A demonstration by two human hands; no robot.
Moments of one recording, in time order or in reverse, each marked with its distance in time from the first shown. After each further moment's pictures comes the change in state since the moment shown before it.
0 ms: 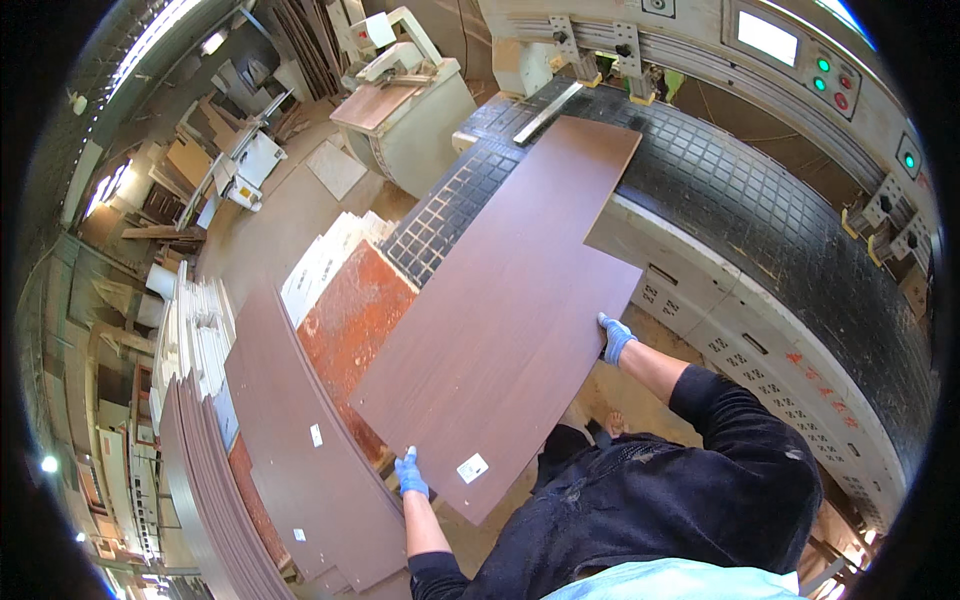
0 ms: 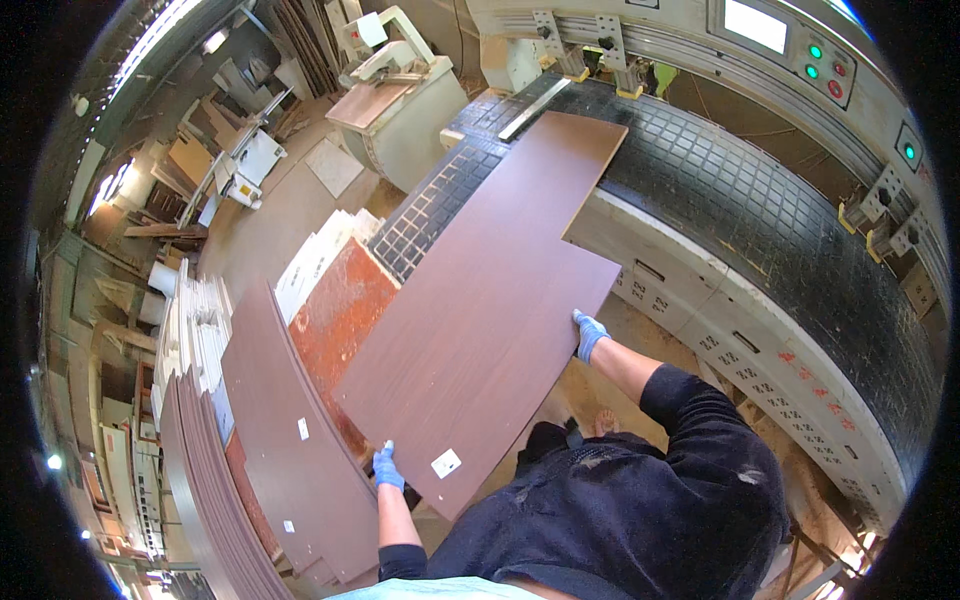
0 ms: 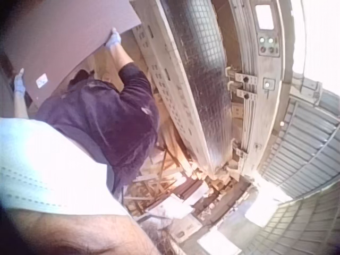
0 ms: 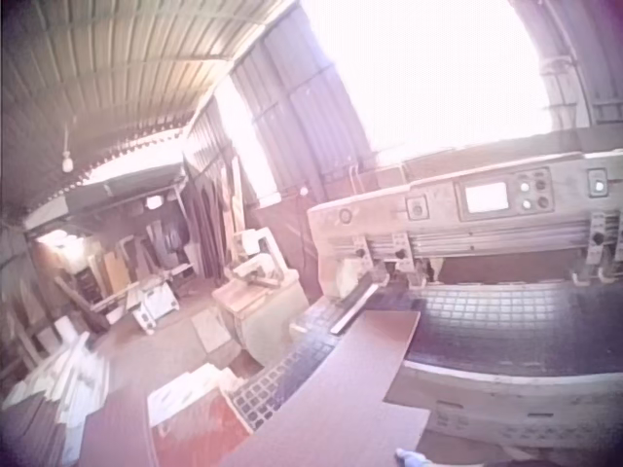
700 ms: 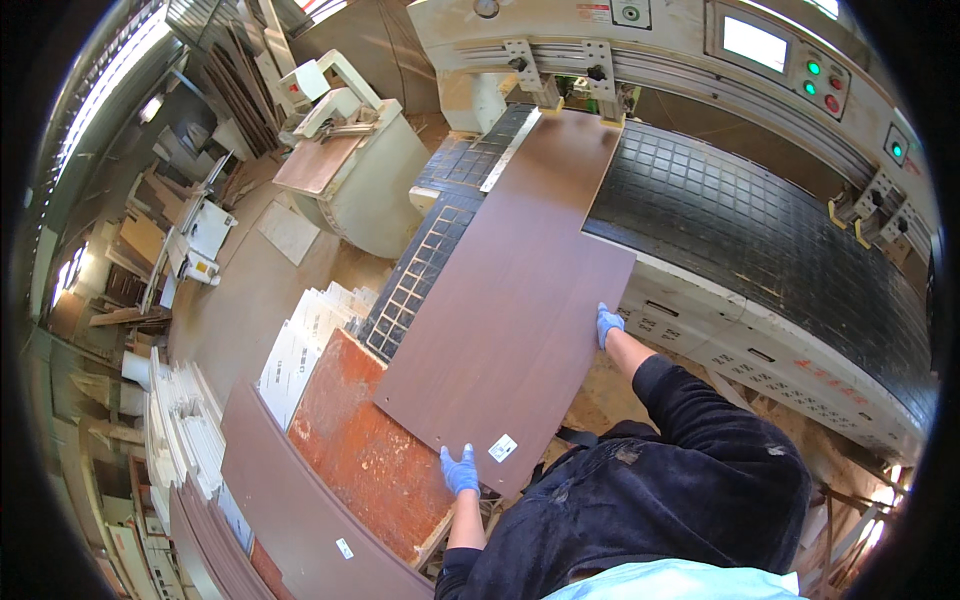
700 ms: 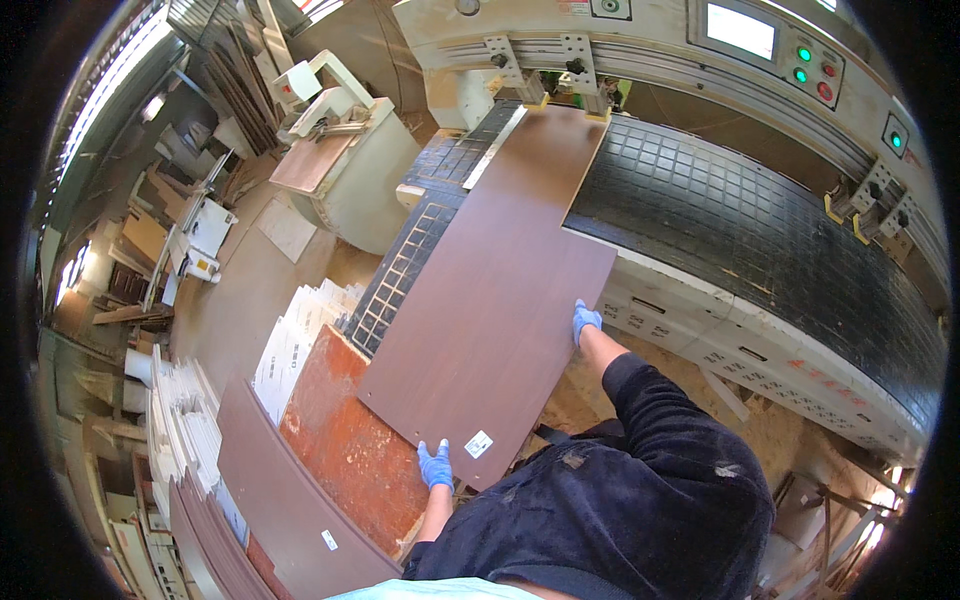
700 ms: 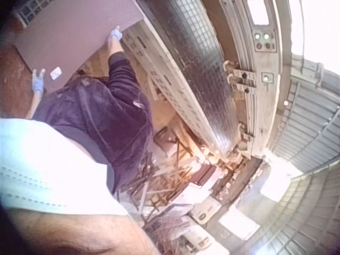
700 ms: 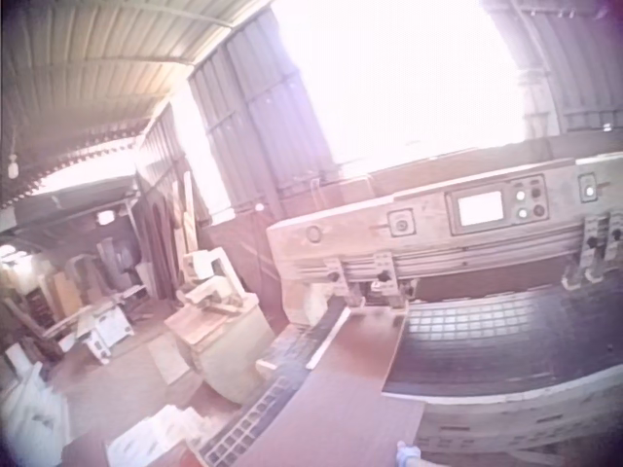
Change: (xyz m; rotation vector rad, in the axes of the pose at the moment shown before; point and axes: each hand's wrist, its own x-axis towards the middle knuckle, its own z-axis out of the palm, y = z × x) left_hand 0.045 0.119 0.234 0.680 -0.177 0.305; right_hand 0.214 -0.099 0.049 -0.244 0.678 -0.344
